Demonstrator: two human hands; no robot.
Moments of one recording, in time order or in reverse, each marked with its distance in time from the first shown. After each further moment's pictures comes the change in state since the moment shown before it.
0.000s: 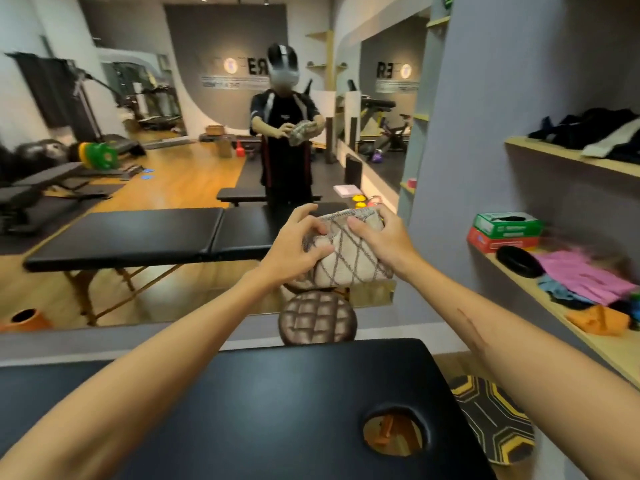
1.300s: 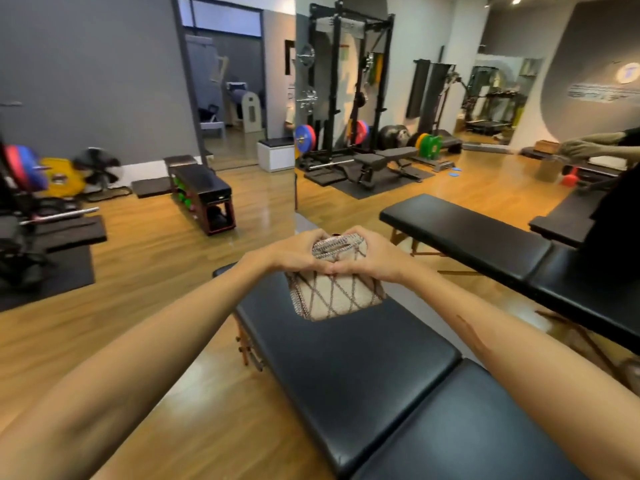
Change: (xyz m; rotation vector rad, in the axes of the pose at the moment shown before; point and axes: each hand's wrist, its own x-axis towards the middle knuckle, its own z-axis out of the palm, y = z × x) left_hand -0.468 -0.049 -0.530 0.313 0.076 -0.933; right_hand -0.232 -0.273 0.591 -0.054 -1.320 -0.505
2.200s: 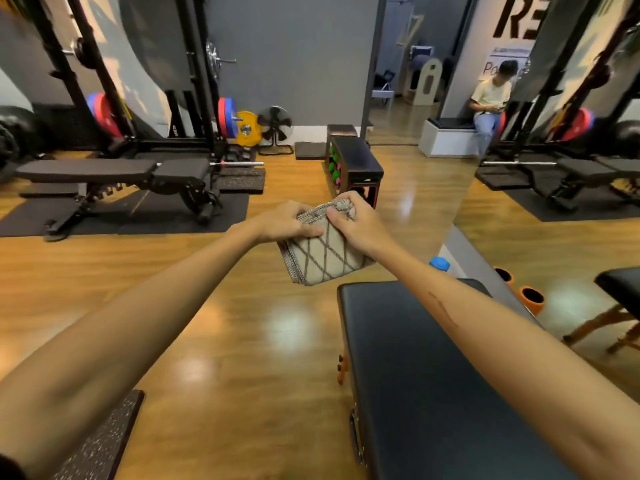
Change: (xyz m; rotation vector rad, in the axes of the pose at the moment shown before) left_hand -0.023 -0.343 -0.247 -0.190 0.389 -0.493; right_hand 0.450 -0.095 0.233 0.207 -0.102 -0.355
